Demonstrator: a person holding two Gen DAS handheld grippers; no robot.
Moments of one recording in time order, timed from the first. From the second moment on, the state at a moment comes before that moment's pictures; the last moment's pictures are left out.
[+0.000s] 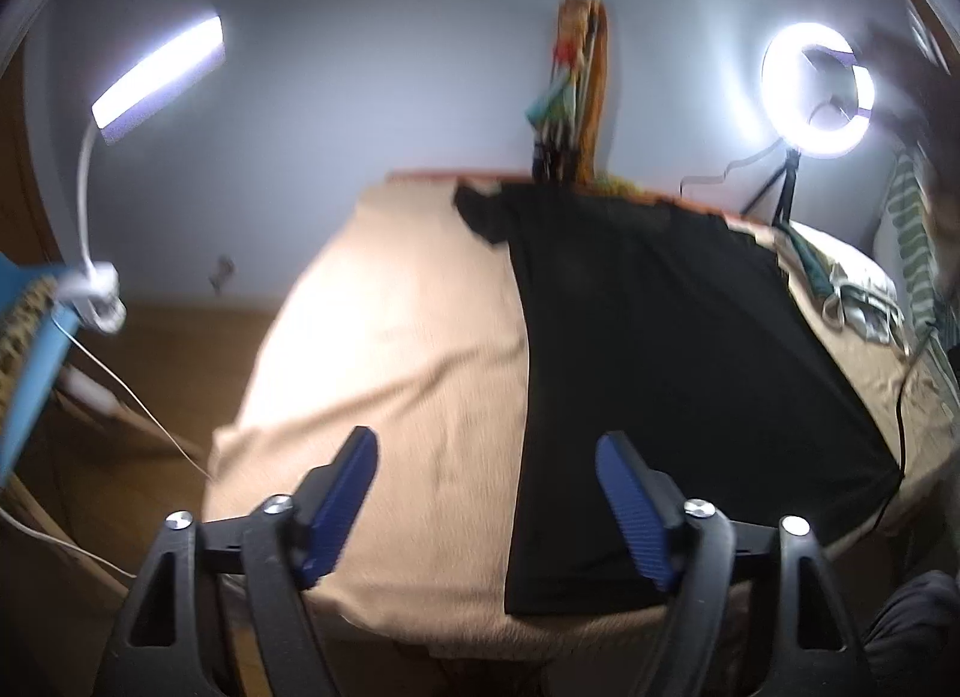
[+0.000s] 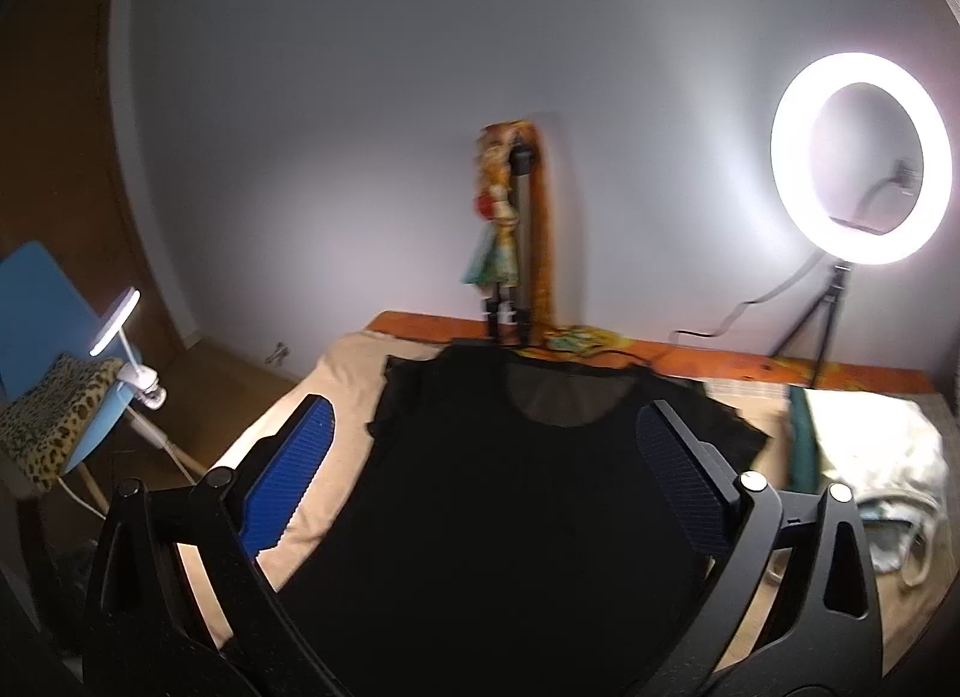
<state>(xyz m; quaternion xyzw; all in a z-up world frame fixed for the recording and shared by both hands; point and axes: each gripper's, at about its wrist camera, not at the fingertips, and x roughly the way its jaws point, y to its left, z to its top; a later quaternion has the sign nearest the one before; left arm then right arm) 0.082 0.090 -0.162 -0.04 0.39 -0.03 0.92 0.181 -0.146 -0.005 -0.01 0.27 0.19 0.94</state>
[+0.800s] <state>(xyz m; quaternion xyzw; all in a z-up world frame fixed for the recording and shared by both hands) 0.091 0.091 -0.242 -0.13 0.43 -0.12 0.88 0.421 0.068 -0.183 0.00 0.45 0.24 0.86</state>
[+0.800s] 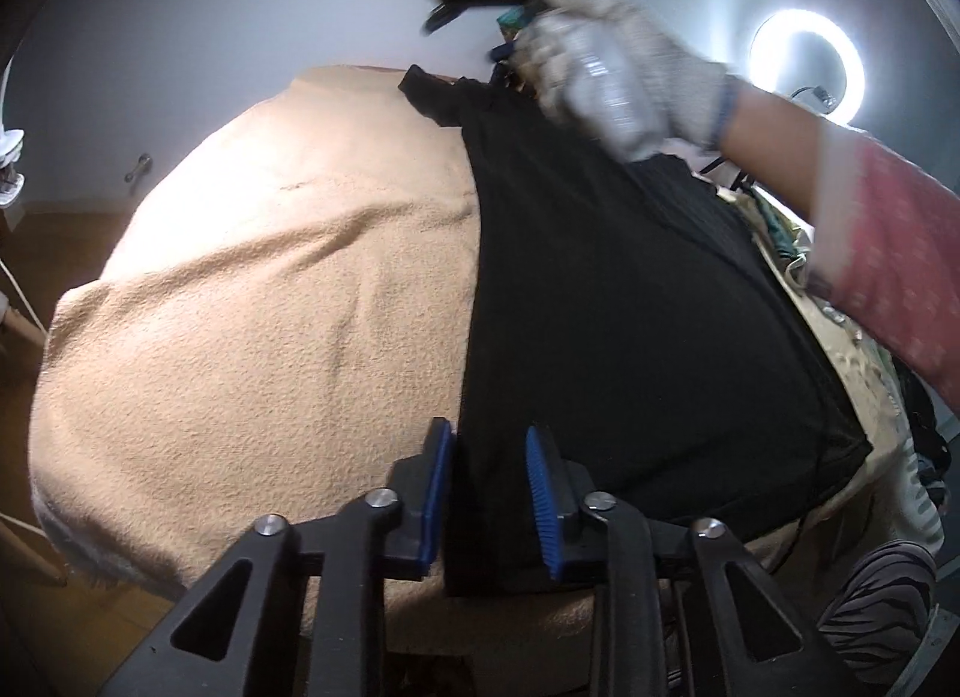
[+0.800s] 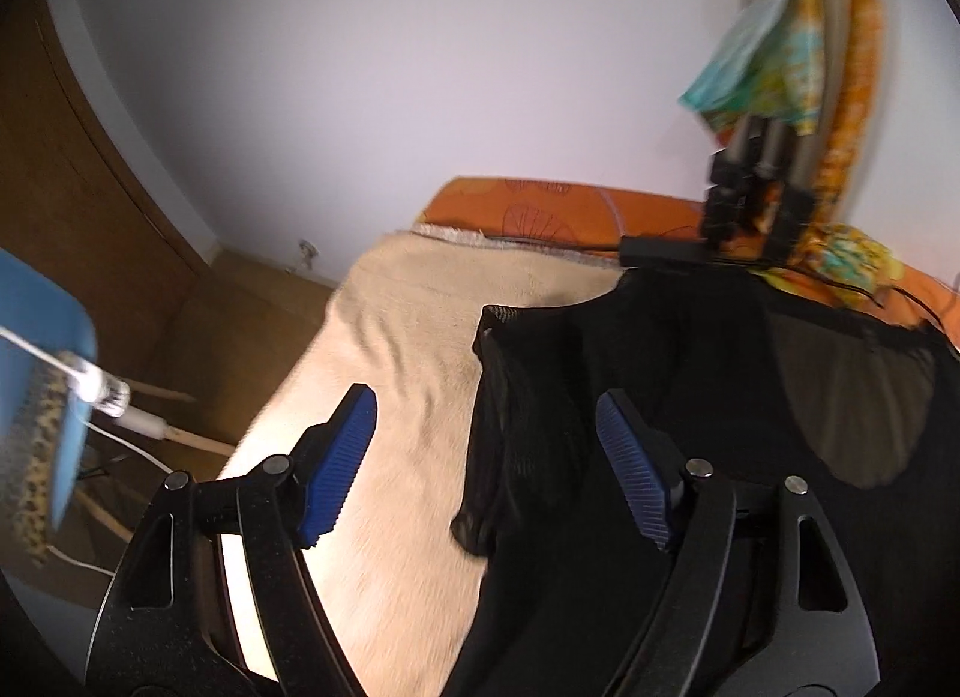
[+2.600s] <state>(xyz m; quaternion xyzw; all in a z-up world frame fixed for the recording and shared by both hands) 0.121 -0.010 -0.220 -0.05 0.46 -0.32 0.83 0.497 -0.165 -0.215 0.11 0.48 0.08 0.87</state>
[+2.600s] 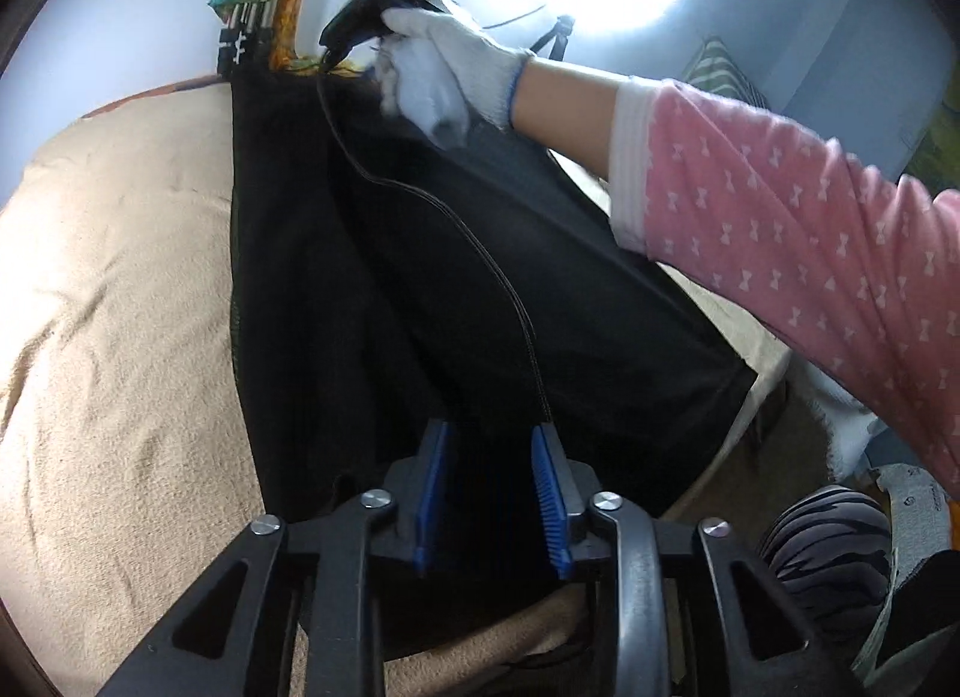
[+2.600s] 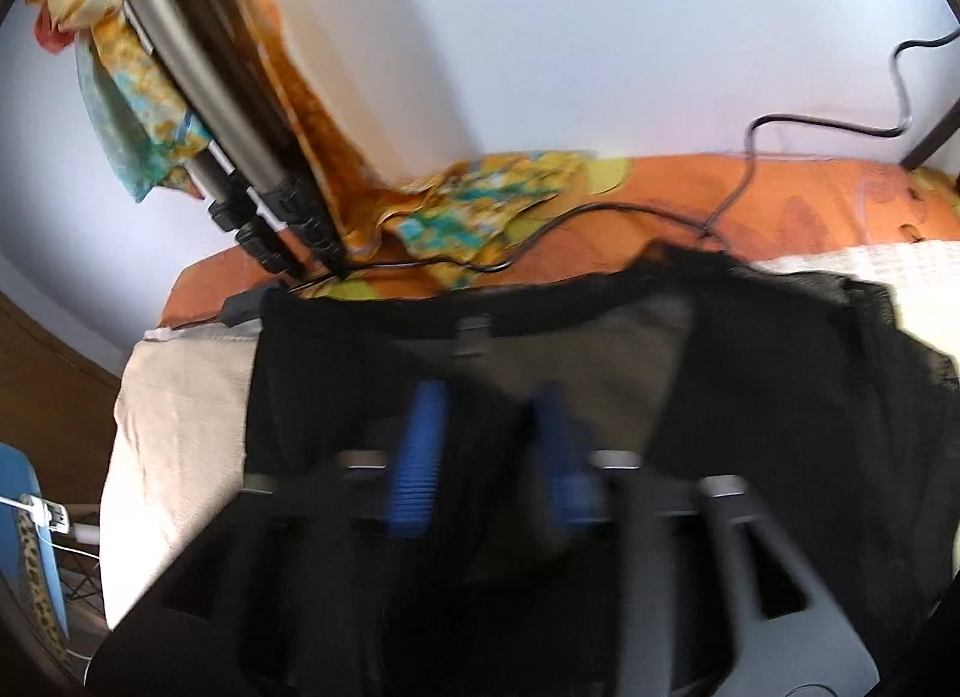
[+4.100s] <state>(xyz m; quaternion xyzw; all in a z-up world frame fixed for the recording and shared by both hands) 0.056 0.051 -0.228 -0.02 0.46 -0.21 0.86 0.068 -0.160 -0.215 0.20 0.56 0.26 0.76</state>
